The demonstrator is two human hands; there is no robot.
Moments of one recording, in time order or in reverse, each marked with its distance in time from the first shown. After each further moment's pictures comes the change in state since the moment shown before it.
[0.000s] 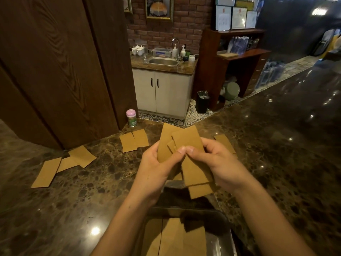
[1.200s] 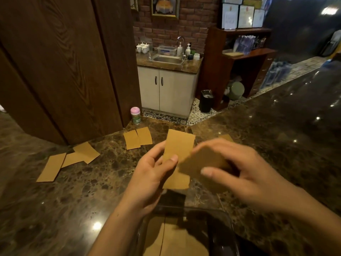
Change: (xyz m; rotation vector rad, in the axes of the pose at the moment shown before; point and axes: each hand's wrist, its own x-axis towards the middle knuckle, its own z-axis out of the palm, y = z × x) left_hand -0.018 -0.002 -0.015 -0.180 -0.038 -0.072; right_hand -0.045 -0.036 -0.013 -0.722 -0.188 -0.512
